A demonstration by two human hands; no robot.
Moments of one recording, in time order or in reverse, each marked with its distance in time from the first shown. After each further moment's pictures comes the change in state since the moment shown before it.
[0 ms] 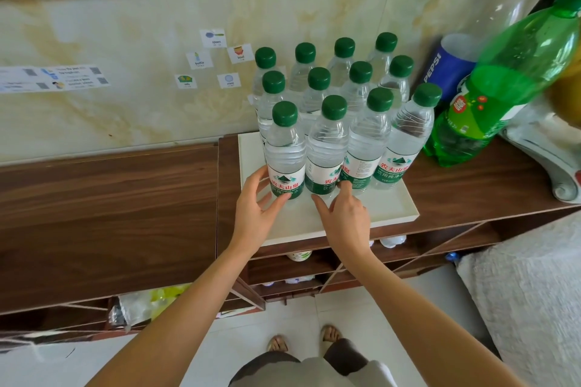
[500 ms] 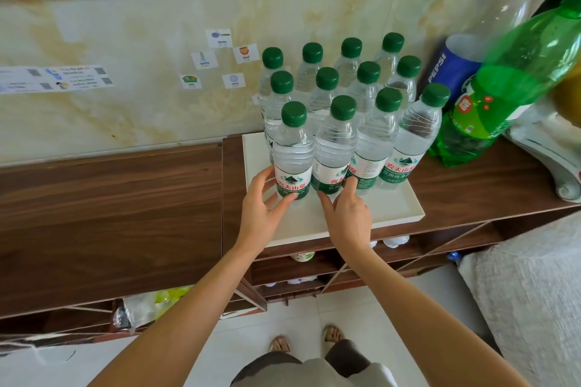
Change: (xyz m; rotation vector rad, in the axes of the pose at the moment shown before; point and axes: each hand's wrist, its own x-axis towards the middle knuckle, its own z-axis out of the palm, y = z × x) left_hand 0.004 -0.003 -0.002 -0.001 -0.017 0.002; right_hand 0.003 -0.008 0.009 0.062 0.032 0.046
